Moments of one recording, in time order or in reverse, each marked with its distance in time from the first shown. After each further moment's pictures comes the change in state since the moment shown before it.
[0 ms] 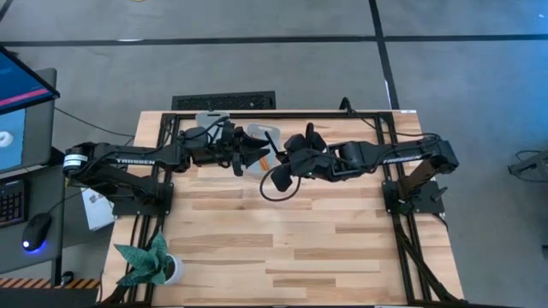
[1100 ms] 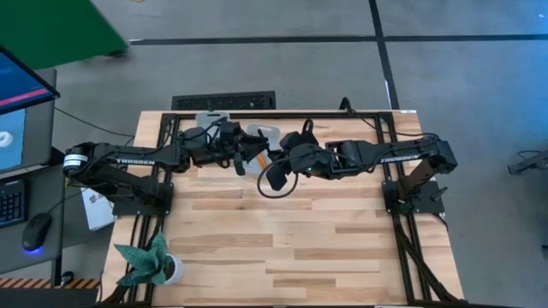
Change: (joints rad) left arm -0.002 0.000 0.001 0.019 -0.083 0.118; right arm -0.013 0.010 0.000 0.136 -0.053 -0.036
